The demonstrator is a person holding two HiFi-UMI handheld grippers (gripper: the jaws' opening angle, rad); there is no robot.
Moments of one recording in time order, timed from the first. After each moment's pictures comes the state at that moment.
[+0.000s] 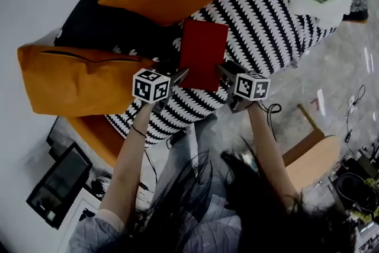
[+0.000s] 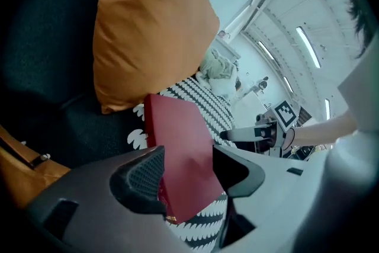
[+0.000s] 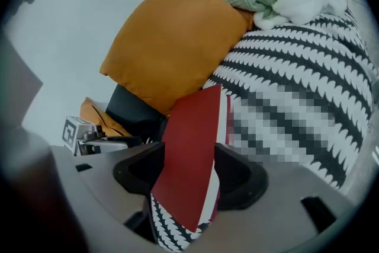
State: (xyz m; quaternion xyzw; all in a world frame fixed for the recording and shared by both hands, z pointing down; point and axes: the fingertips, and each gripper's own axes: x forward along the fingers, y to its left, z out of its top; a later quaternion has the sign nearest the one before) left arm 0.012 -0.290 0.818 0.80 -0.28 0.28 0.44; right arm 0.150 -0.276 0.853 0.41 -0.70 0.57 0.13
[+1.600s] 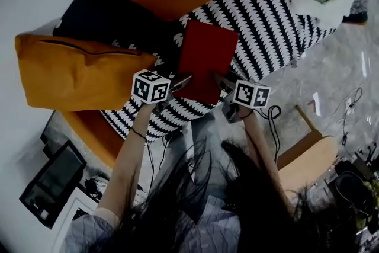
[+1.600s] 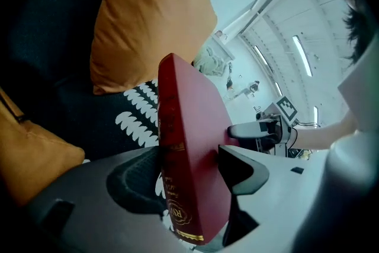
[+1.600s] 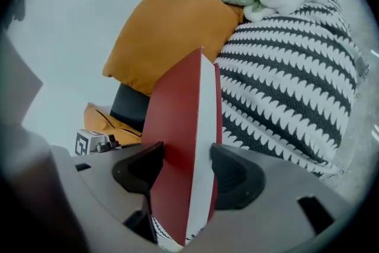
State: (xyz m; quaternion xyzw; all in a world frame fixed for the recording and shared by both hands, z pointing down) left arm 0.018 -0.254 0.825 0.80 -0.24 0.26 0.48; right arm 0.135 -0.239 0.832 0.41 -0.66 0.62 0.12
